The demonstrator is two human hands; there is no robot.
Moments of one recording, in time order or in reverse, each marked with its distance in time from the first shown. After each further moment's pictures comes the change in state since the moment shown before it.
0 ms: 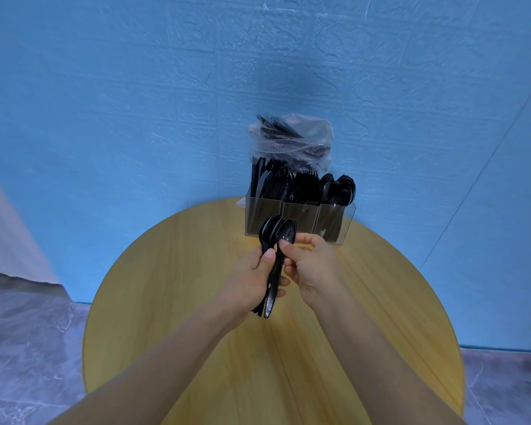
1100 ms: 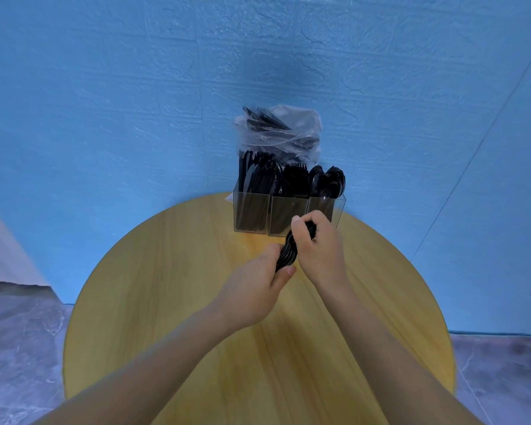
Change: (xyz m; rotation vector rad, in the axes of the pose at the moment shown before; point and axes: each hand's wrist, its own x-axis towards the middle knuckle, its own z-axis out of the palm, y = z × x) left_hand -0.001 0.002 0.011 0.739 -0.110 0.296; right_hand 0.013 -0.006 -0.023 -0.568 0.068 -0.565
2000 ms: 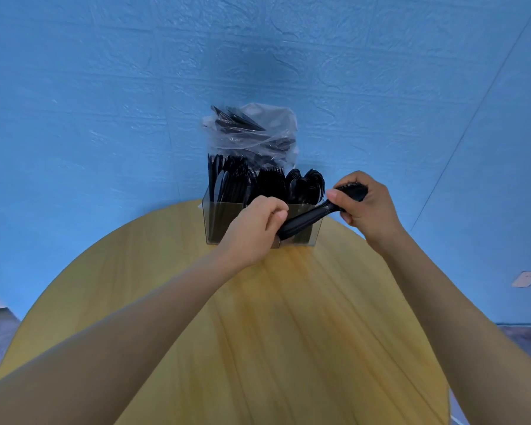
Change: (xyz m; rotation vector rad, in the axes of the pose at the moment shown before) left_hand 0.113 -0.002 -0.004 0.090 0.154 0.121; right_hand 0.095 0.038 -0.092 0.224 -0.044 0.036
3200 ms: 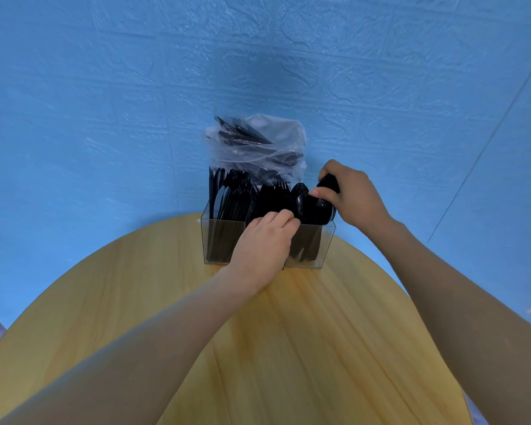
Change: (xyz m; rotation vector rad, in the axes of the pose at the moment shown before) left_hand 0.035 -0.025 0.031 0.524 0.052 0.235; right_hand 0.079 0.008 0.019 -0.808 -0.149 -0.335
